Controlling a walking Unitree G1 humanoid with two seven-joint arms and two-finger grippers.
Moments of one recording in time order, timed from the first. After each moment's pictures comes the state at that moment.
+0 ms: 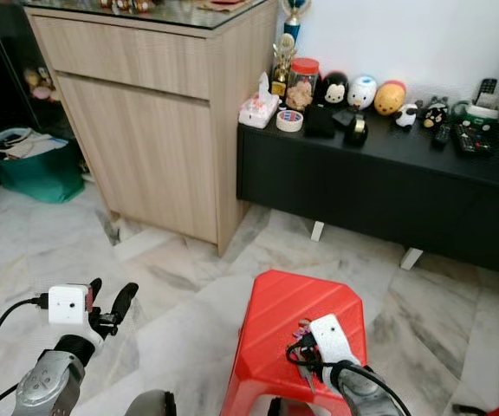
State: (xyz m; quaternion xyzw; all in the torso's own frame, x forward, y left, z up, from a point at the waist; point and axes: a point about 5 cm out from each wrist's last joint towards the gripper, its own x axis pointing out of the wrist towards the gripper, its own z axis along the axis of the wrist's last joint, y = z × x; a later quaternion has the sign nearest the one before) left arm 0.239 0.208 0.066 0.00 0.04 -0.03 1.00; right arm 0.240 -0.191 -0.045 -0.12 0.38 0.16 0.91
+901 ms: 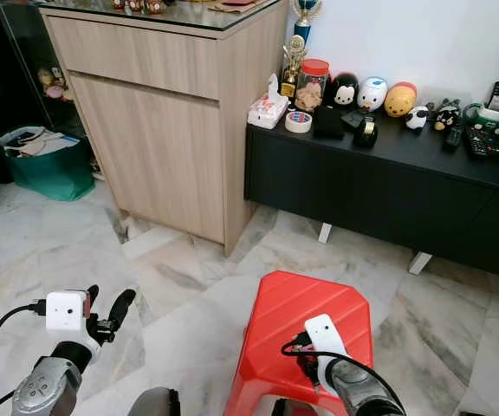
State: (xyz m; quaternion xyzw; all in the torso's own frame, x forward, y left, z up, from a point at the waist) left arm 0.232 0.211 0.063 0.01 0.05 -0.02 1.00; right arm 0.242 -0.190 -0.049 -0.10 0.45 0.13 0.88
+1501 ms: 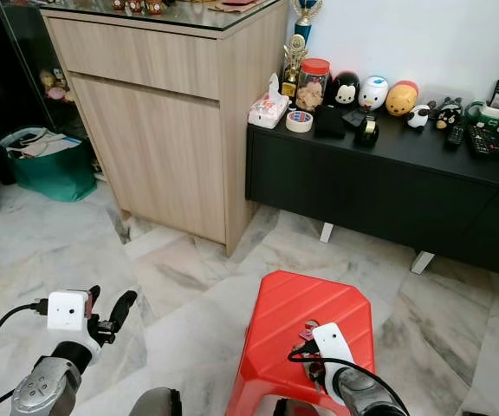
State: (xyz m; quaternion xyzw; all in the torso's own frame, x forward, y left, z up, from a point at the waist) left arm 0.230 0.210 0.062 0.01 0.06 -0.03 1.00; right arm 0.232 -0.196 -0.056 -0.10 0.47 0.11 0.87
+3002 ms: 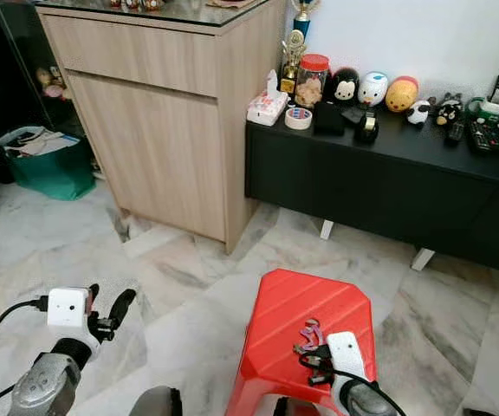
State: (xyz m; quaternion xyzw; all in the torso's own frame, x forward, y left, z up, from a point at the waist) left arm 0.235 0.212 0.062 0.02 0.07 -0.03 1.00; right arm 0.216 -0.211 -0.057 -0.02 0.38 0.07 0.92
